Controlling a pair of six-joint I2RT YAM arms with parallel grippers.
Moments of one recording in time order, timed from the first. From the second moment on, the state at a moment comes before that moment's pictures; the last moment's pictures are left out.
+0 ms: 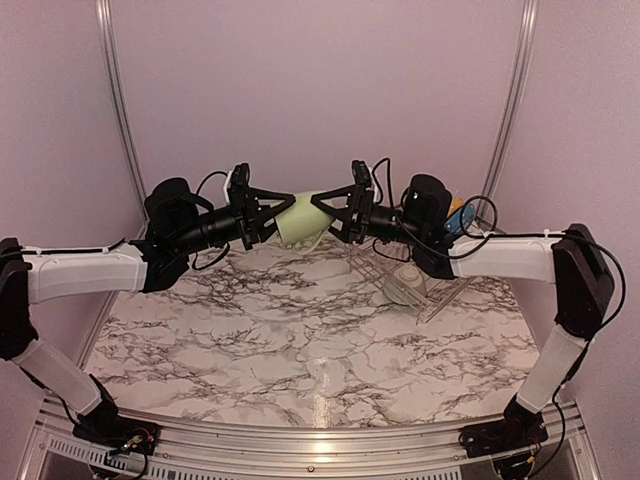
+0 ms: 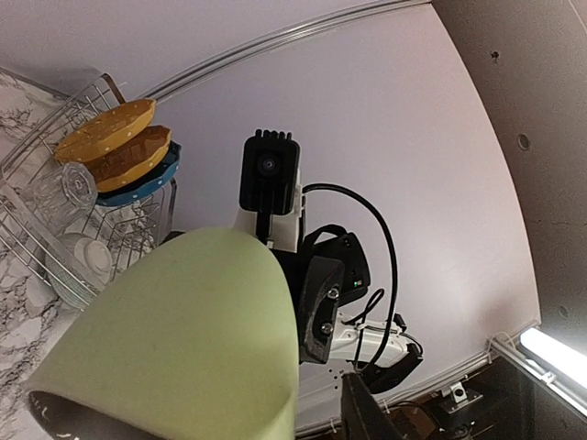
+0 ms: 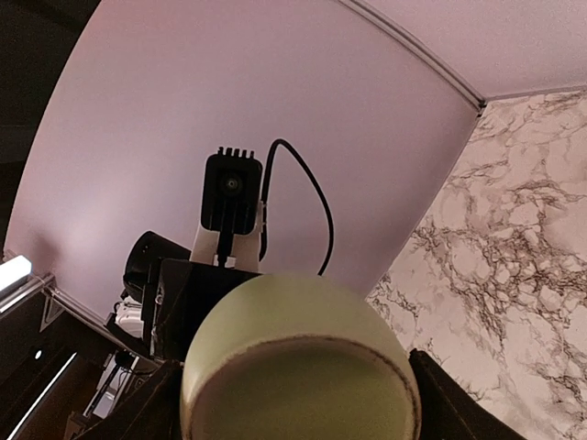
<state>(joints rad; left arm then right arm) -0.68 1.49 0.96 0.70 0.54 -1.29 0.65 1.71 1.14 0.71 -0.71 1.10</state>
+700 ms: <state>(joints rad) -0.69 1.46 0.95 0.51 0.51 -1.21 0.68 1.72 1.14 0.63 -0.67 1.02</state>
